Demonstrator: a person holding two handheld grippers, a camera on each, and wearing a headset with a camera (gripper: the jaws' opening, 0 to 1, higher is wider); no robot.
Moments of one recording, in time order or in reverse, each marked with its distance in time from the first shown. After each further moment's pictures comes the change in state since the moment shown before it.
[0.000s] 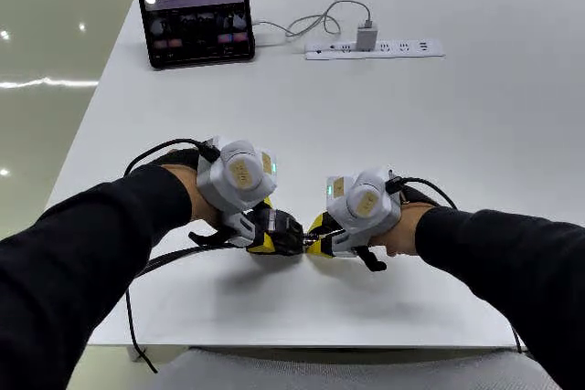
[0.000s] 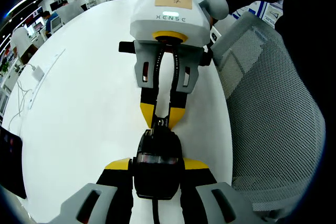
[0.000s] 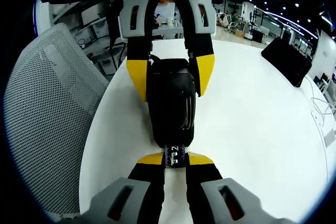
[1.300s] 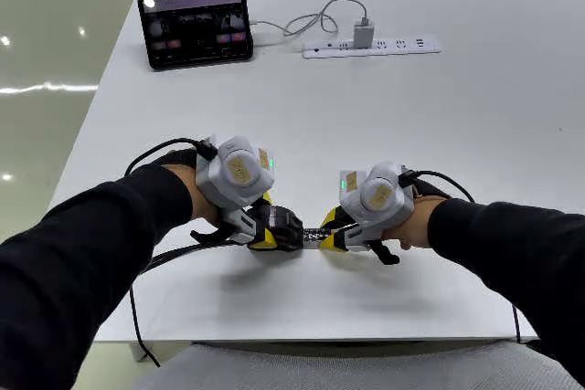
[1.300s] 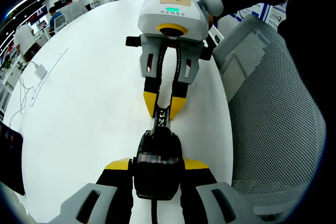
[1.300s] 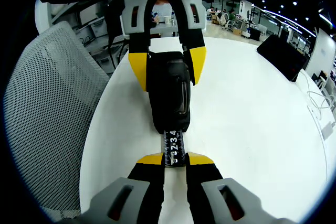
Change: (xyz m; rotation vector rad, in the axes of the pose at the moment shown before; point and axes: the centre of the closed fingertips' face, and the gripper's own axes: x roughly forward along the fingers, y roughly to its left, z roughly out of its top) left arm 0.000 -0.001 0.001 -0.025 -0.012 0.017; right arm -0.014 -0.002 -0.015 0.015 0.011 -0.014
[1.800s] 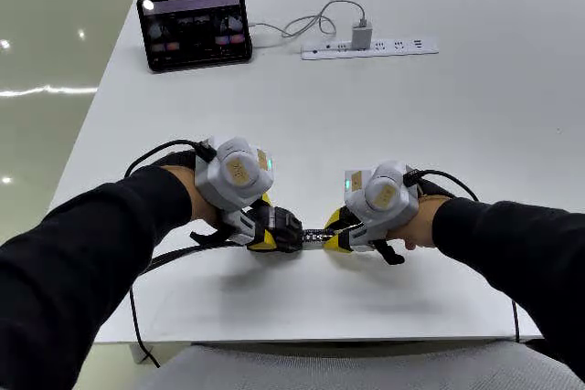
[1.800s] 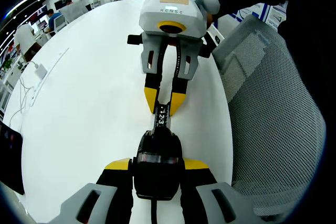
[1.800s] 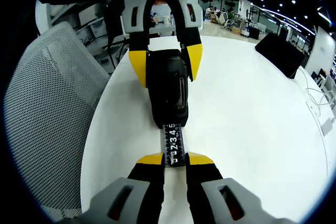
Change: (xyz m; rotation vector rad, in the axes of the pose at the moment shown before) left arm 0.001 0.001 0.001 -0.005 -0.004 0.001; right arm -0.006 0.000 -0.007 0.013 0.005 0.000
